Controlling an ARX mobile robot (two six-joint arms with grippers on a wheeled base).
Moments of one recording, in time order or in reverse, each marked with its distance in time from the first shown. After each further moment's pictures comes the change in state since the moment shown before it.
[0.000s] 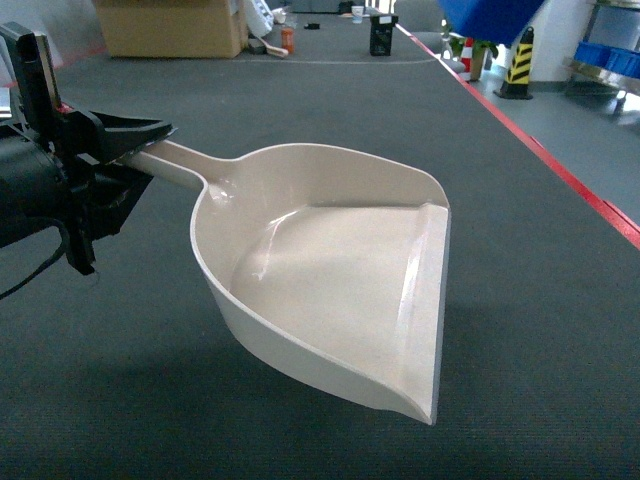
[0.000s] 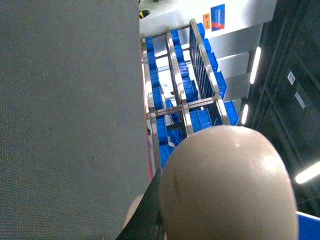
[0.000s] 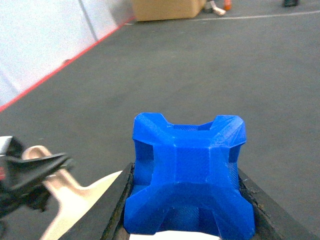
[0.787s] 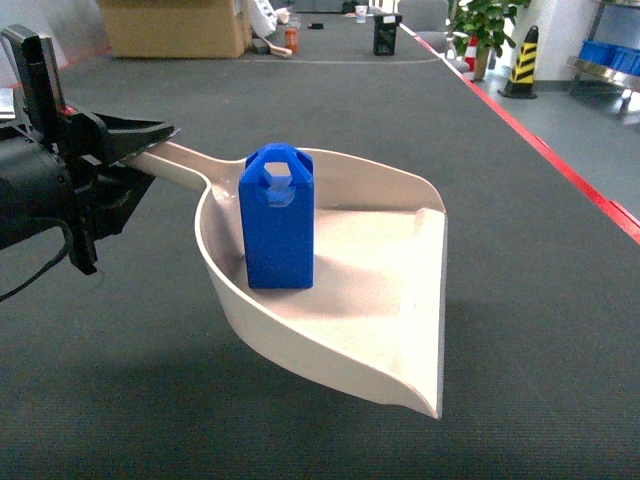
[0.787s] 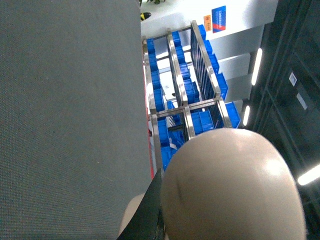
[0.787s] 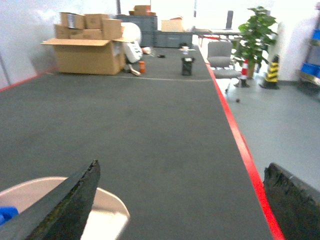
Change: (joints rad) left arm 0.001 0.000 0.000 -0.001 -0.003 0.006; right arm -0.012 -0.422 -0.500 0.346 0.348 -0.187
